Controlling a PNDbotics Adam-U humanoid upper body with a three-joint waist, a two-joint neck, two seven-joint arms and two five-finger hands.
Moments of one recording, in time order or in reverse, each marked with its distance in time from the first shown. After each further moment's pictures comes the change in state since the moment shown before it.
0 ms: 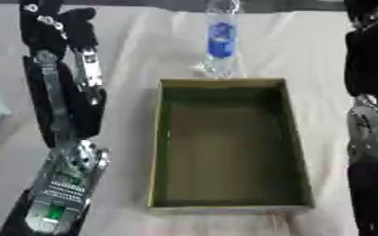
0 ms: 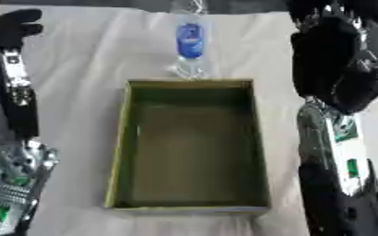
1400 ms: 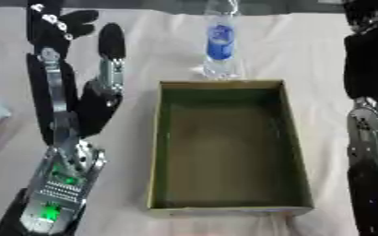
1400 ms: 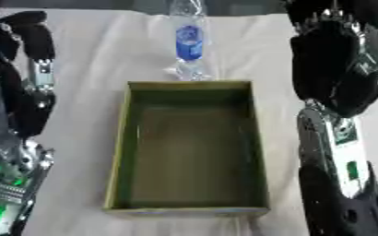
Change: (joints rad) left arm -0.043 0.116 -0.010 0.000 0.146 0.093 -0.086; right arm 0.009 -0.001 0.001 0.006 0.000 -0.001 0.006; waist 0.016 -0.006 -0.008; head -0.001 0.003
